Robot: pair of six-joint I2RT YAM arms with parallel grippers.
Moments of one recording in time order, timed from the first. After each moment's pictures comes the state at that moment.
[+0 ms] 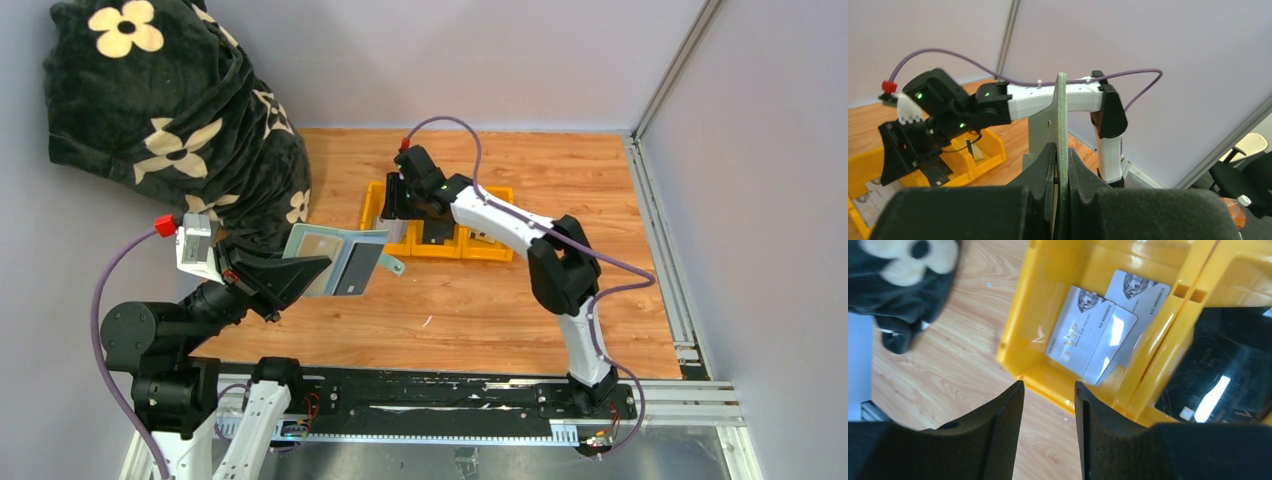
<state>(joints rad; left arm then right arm) -0.05 0.44 1.14 -0.32 0.86 -0.68 0.77 2.14 1.79 -0.40 -0.04 0.61</state>
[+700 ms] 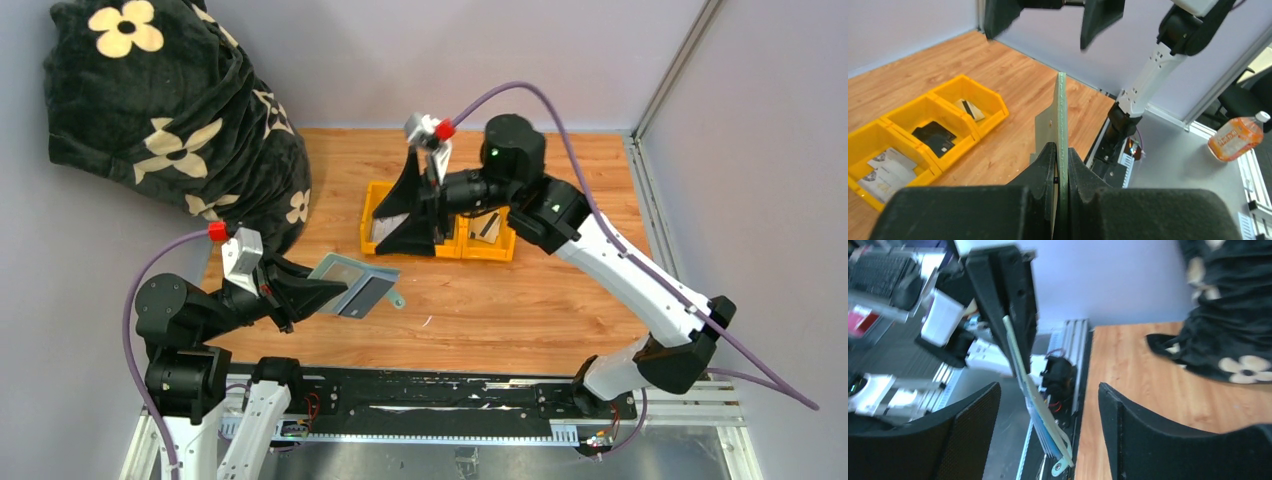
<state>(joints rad) -0.05 0.43 1.05 -0.47 1.06 -0.37 0.85 1.41 1.70 -0.25 -0.86 0.23</state>
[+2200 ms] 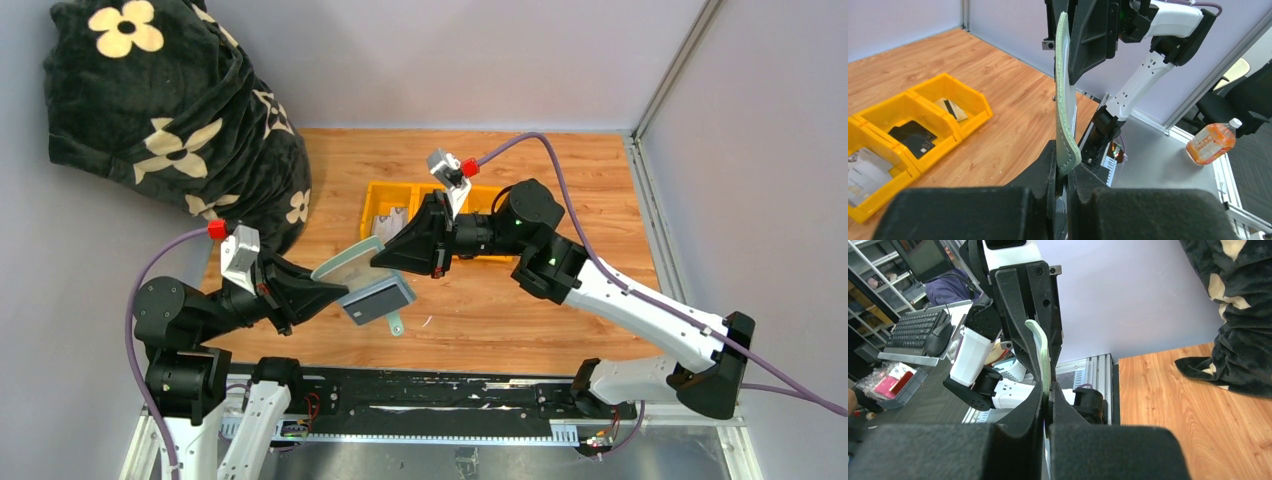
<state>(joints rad) -0.05 0.43 1.04 -0.46 1.11 -0.44 1.01 1.23 1.26 0.21 -0.65 0.50</state>
